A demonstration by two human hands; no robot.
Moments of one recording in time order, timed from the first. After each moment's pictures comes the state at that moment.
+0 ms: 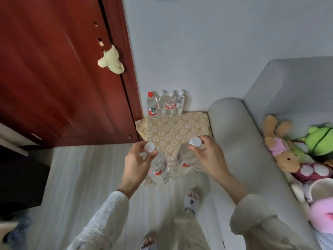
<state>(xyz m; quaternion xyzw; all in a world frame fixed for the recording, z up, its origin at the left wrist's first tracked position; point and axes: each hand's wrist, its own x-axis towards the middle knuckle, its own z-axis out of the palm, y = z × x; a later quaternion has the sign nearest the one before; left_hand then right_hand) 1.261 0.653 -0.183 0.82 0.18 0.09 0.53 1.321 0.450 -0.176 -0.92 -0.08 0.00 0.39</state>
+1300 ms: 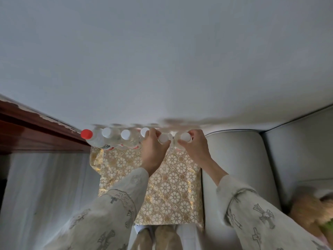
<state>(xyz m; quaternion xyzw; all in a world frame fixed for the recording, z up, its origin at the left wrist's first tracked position) 1.774 0.528 -0.377 0.87 0.26 -0.01 0.43 1.820 0.394 -0.392 -0.88 0.04 0.19 0.43</state>
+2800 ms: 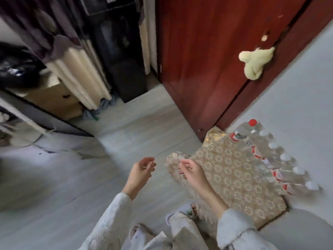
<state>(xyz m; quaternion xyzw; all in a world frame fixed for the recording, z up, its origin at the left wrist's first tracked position) 1.251 0.585 -0.264 0.47 0.63 0.22 0.57 1.422 0.543 -0.252 -0.73 -0.35 0.51 0.28</state>
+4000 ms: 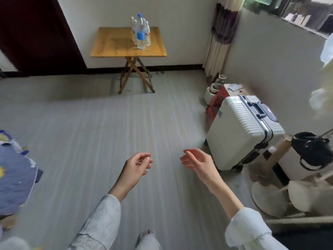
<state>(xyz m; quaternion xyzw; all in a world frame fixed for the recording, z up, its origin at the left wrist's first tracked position) 0.498 0.347 -0.162 -0.16 0.74 0.65 0.05 0.465 0.546 -0.143 -0.05 -0.77 0.63 -0.13</state>
